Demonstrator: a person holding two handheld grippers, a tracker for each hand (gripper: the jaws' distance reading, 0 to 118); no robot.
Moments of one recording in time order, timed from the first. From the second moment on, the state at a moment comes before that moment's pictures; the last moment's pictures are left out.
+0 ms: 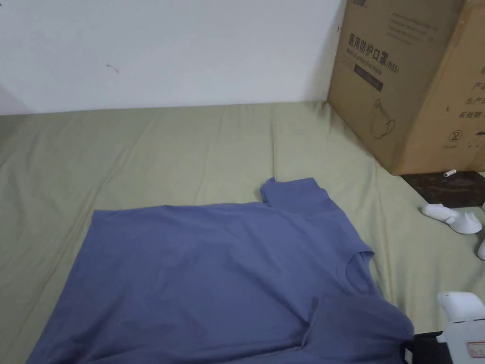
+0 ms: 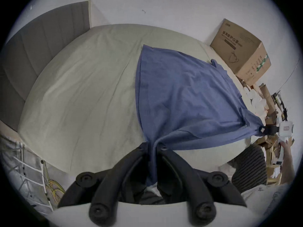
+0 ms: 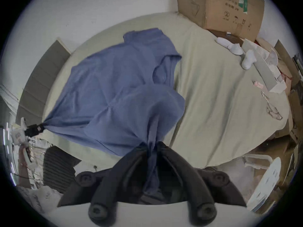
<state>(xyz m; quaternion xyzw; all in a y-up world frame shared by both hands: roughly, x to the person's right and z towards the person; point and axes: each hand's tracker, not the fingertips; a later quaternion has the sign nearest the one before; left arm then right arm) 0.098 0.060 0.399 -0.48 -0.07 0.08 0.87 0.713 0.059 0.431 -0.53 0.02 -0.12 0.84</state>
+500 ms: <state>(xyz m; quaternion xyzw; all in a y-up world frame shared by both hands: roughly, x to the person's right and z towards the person) 0.115 0.005 0.173 -0.52 -0.05 0.09 0.85 0.724 0.002 0.200 -0.56 -0.01 -0.18 0.81</state>
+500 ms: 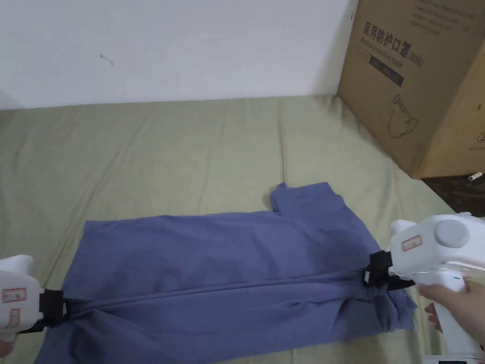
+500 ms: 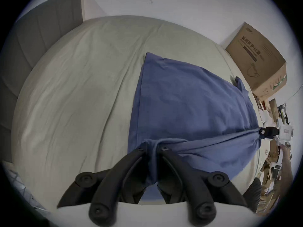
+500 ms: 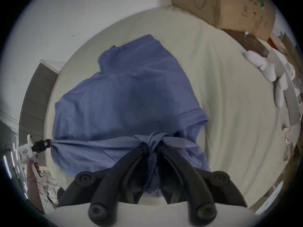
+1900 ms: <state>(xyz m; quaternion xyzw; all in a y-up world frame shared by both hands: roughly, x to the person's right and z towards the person) 0.127 -0.035 0.242 -0.50 -0.01 0.01 0.87 0.702 0.039 0.339 -0.45 -0.03 -0.11 0.89</state>
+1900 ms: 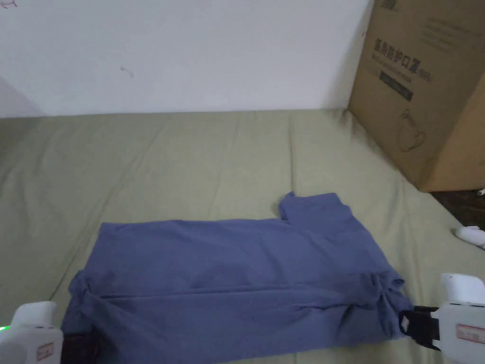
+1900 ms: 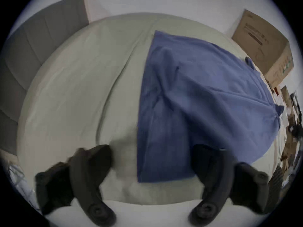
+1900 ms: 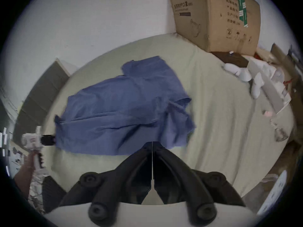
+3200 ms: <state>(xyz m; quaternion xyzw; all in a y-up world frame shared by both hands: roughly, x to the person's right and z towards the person) 0.086 0.030 0.367 -0.54 -0.05 0.08 0.84 0.740 0.038 0.400 -0.57 0.03 -0.13 0.81</state>
